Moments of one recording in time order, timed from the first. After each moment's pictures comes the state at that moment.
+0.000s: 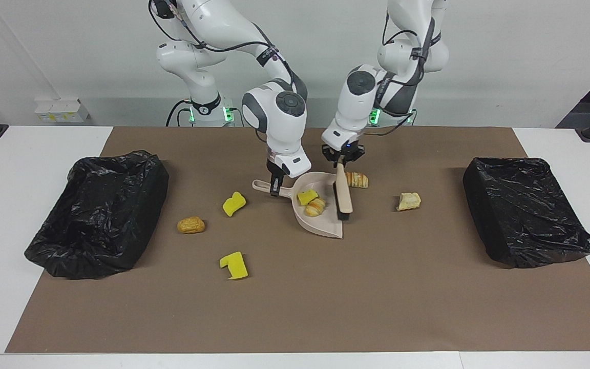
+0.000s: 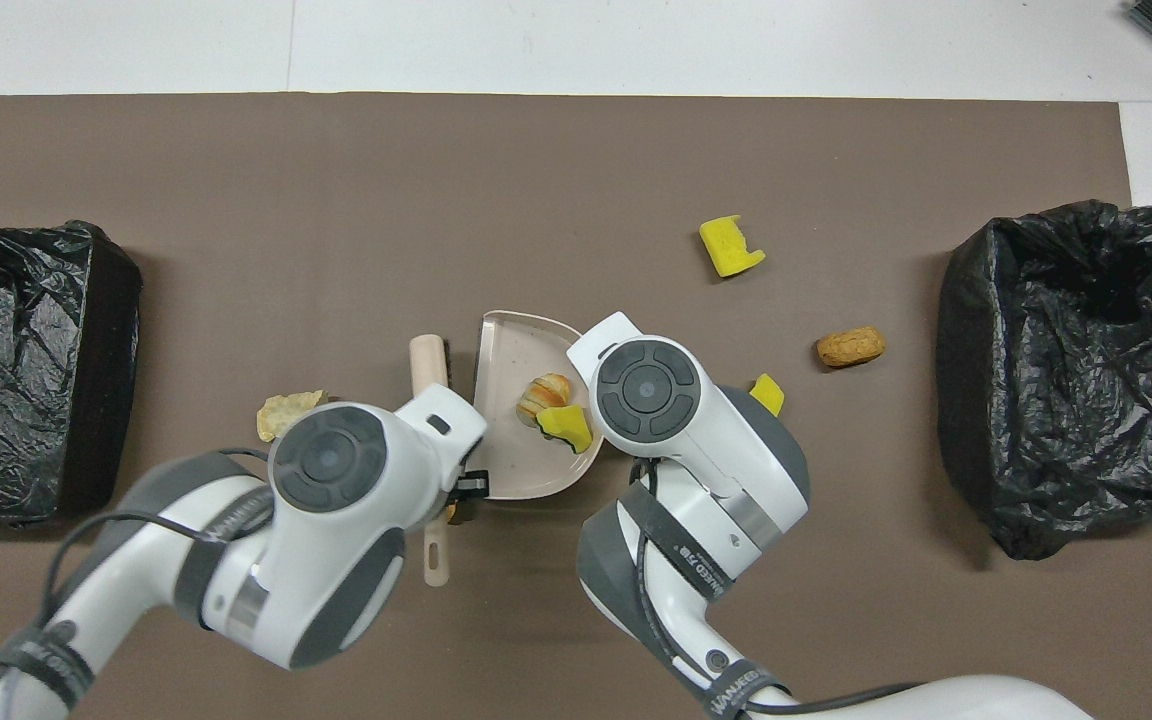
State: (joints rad) left arm -0.15 -0.05 -0.40 -2.21 -0.10 2.08 -0.57; right arm 0.36 0.27 0.23 -1.91 -0.22 2.10 -0.71
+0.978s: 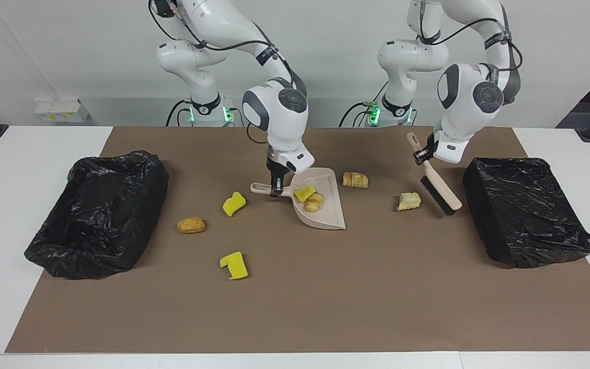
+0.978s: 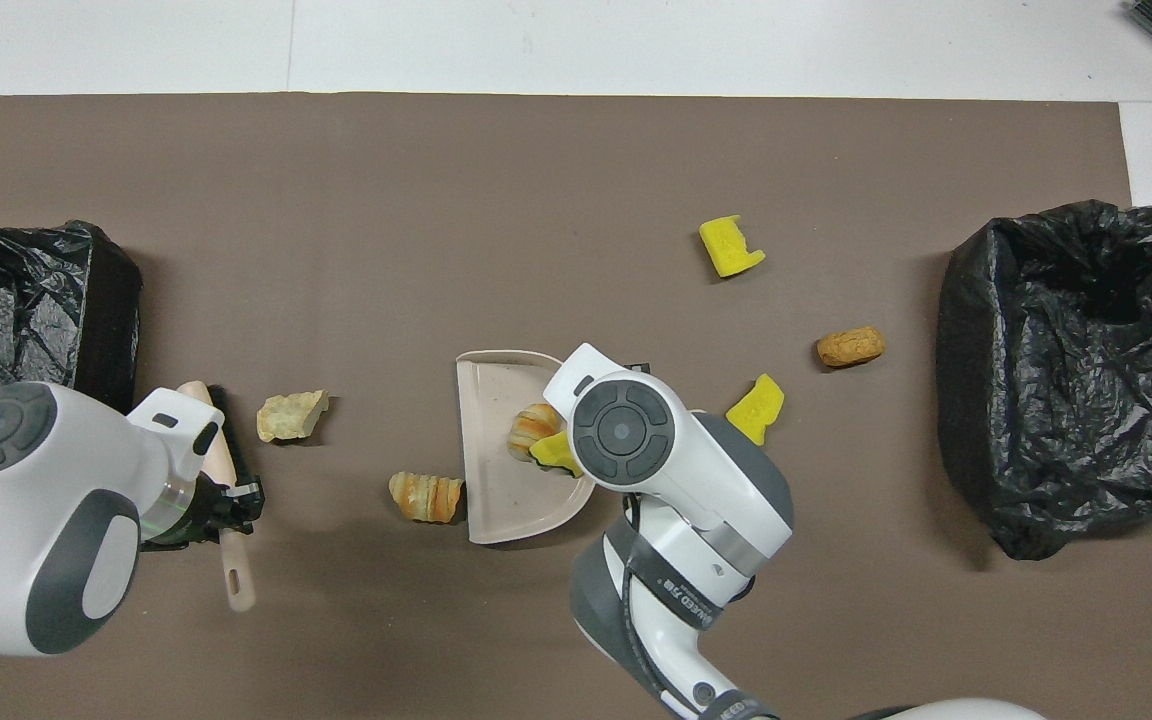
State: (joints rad) left arm -0.13 -0.20 -0.03 -2.45 -0.03 2.00 -0.46; right arm 0.40 0.24 0.23 -1.97 -0.27 2.14 -0.86
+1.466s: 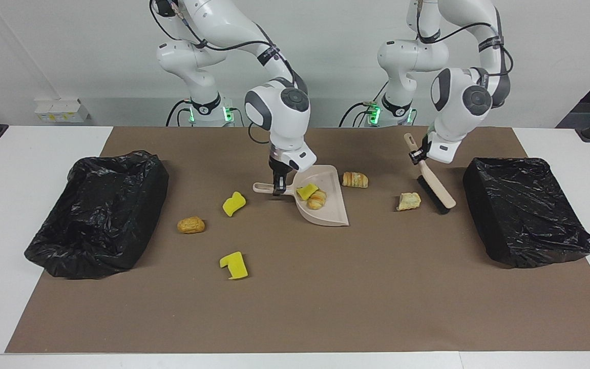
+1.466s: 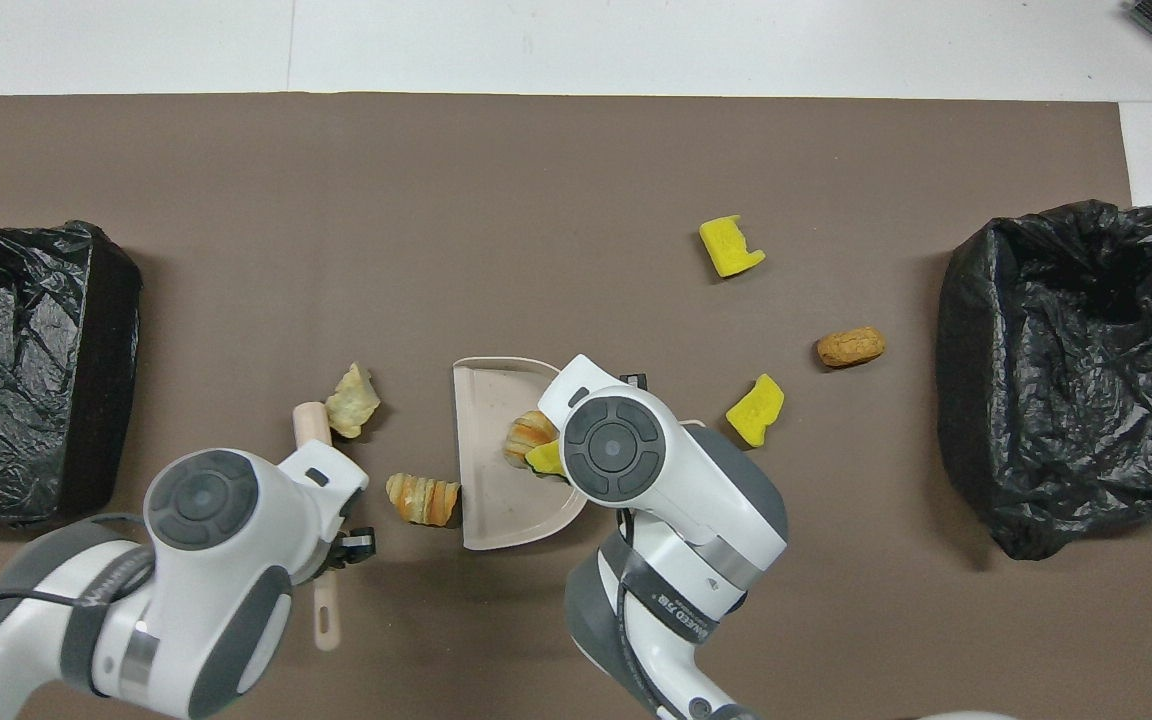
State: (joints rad) left arm -0.16 -0.22 -0.31 -2.51 -0.11 2.07 -0.48; right arm 0.41 0.23 0.23 -1.98 -0.27 2.14 -0.83
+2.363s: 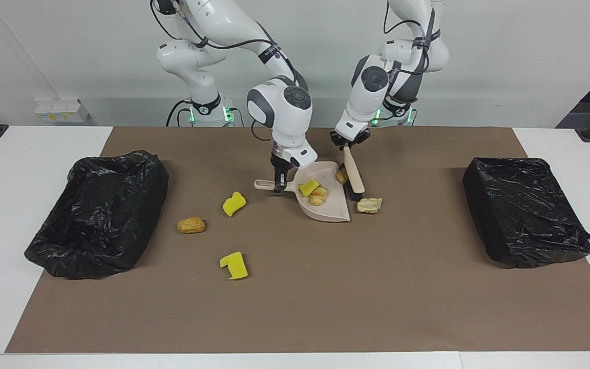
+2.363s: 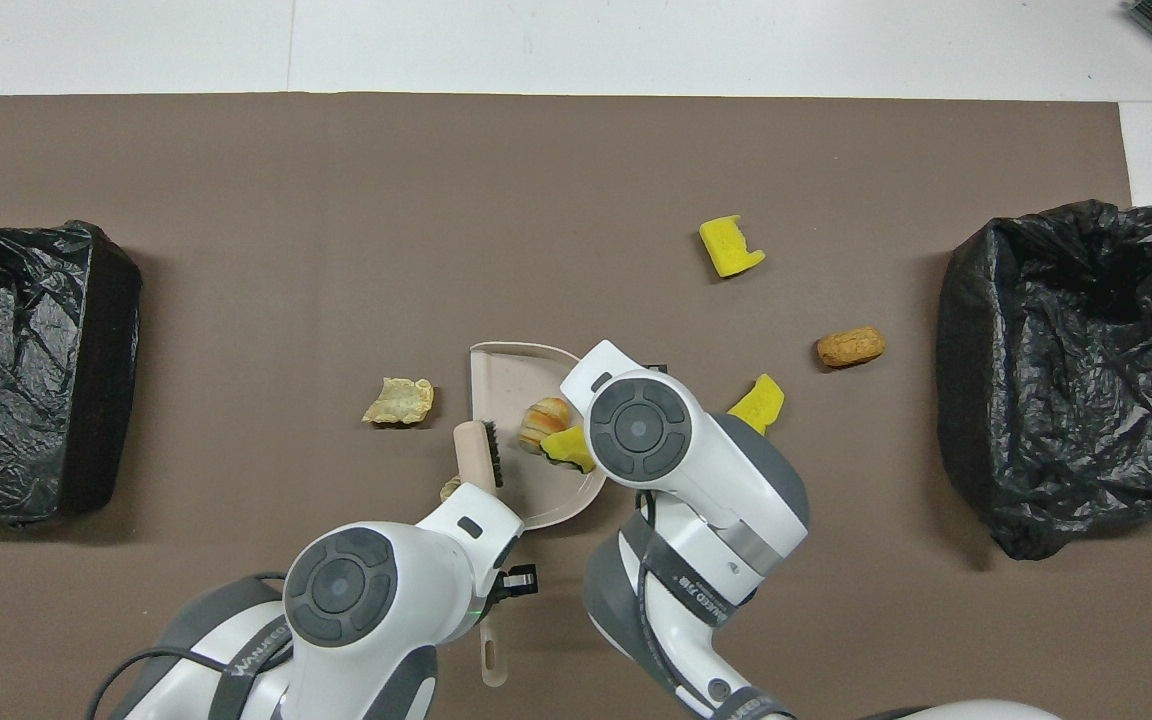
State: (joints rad) left arm -0.15 -0.23 -0.56 -2.39 -0.43 2.14 -0.54; right arm 0.36 0.23 0.23 -1.98 -0.27 2.12 -0.81
